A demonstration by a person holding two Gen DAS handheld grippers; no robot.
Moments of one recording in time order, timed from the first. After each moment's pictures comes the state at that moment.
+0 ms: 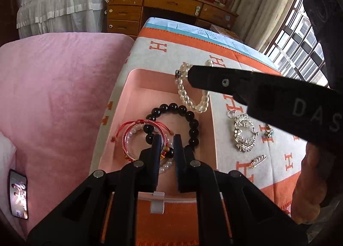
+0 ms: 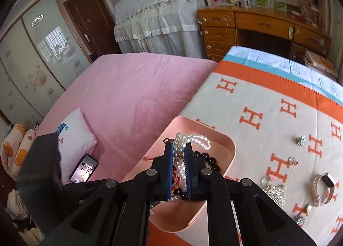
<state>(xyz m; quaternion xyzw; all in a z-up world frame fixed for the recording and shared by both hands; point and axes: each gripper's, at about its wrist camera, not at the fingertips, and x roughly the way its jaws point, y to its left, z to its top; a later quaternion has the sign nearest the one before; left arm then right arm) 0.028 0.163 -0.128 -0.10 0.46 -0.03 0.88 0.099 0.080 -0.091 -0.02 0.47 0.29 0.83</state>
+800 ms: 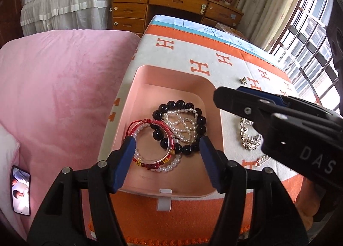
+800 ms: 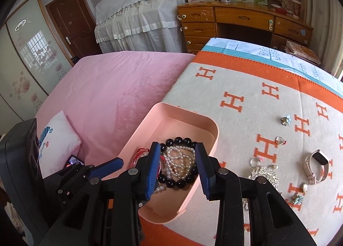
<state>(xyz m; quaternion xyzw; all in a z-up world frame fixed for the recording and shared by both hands) 0.026 0.168 -0.131 -0.10 0.47 -0.02 0.88 0.081 0.046 -0.104 -0.02 0.47 0.22 0.85</state>
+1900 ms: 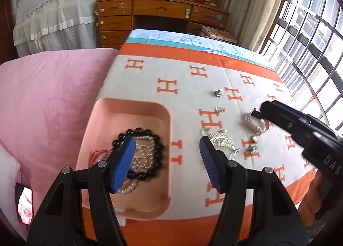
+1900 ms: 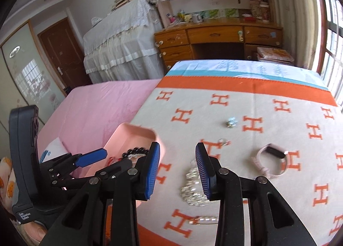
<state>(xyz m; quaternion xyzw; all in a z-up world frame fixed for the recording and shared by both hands) 0.064 0.087 -0.088 -0.06 0.45 -0.04 0.89 0.065 -0.102 -0.061 0.05 0.39 0.17 0.90</state>
